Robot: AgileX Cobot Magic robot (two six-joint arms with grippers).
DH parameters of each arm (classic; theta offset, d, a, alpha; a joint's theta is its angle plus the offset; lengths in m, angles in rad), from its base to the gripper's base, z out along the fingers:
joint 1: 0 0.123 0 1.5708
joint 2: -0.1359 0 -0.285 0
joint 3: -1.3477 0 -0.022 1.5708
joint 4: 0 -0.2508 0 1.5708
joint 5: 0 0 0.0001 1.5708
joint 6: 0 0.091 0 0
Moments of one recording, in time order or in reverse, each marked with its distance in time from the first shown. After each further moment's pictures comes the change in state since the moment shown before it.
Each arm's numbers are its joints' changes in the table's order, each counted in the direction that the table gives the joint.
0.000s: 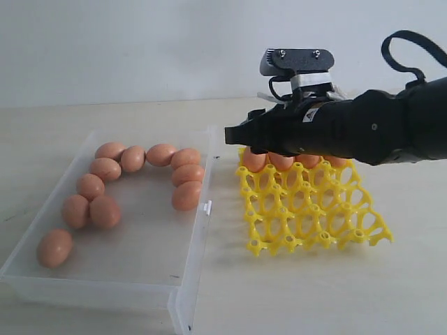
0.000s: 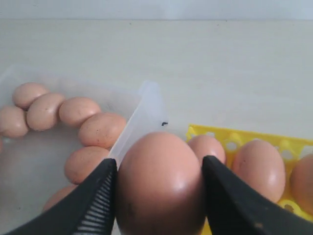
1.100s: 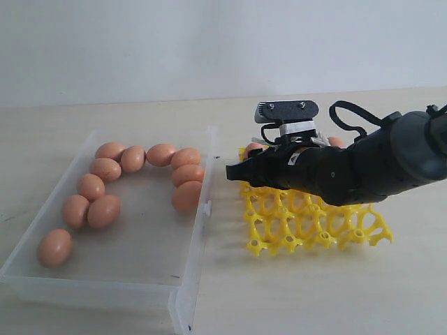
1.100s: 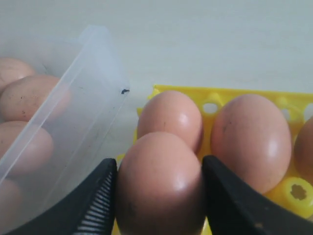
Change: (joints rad) left arm 0.000 0.000 0.000 0.000 0.000 0.000; right arm -0.013 -0.246 -0.002 -0.005 -0.196 0.023
